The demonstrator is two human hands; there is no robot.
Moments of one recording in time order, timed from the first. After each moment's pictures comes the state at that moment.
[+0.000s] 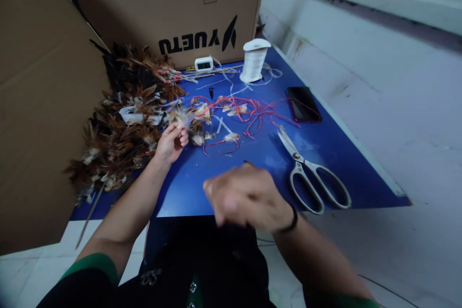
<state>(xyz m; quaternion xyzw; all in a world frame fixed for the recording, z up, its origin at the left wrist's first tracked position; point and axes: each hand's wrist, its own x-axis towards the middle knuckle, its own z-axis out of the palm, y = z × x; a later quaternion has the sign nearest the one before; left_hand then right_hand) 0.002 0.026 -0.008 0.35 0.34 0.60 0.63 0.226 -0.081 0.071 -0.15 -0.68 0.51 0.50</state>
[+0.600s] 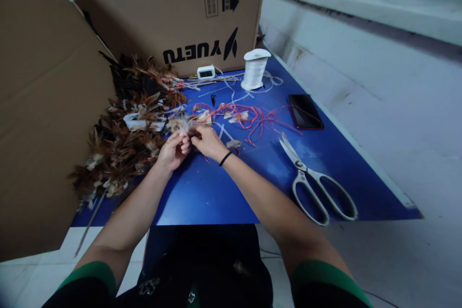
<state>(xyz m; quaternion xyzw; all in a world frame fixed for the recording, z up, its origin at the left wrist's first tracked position) 0.002 0.023 -0.006 0.33 0.32 0.58 0.67 0.140 0.059 -0.007 -0.35 -0.73 0.43 0.39</state>
